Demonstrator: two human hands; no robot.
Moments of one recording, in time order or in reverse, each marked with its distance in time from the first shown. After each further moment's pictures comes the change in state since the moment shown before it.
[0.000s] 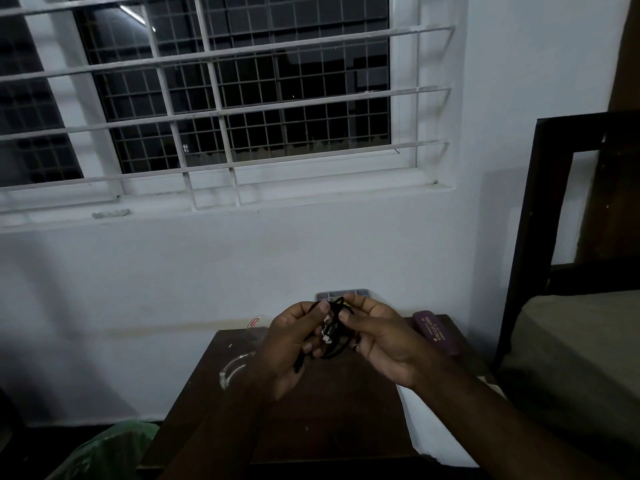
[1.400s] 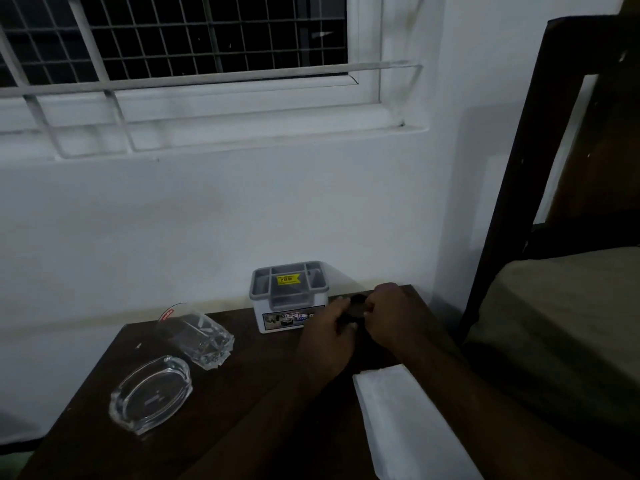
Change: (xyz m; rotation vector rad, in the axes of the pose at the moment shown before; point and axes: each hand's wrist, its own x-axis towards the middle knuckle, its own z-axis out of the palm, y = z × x) left_hand 0.107 -0.153 0.050 0.951 -0.070 0.168; right_hand 0.042 -0.002 -0.138 -1.766 0.628 0.213
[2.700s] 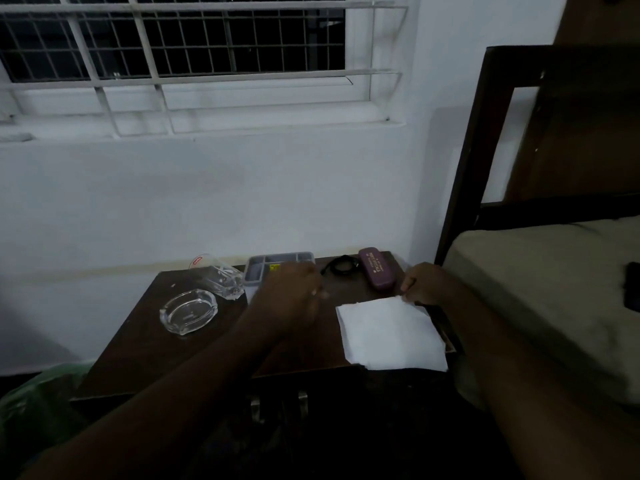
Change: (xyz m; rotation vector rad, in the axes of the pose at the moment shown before) left_hand -0.090 0.054 -0.082 0.666 -0.056 0.405; right_hand -0.057 0.091 -0.050 -0.048 -0.260 -0.027
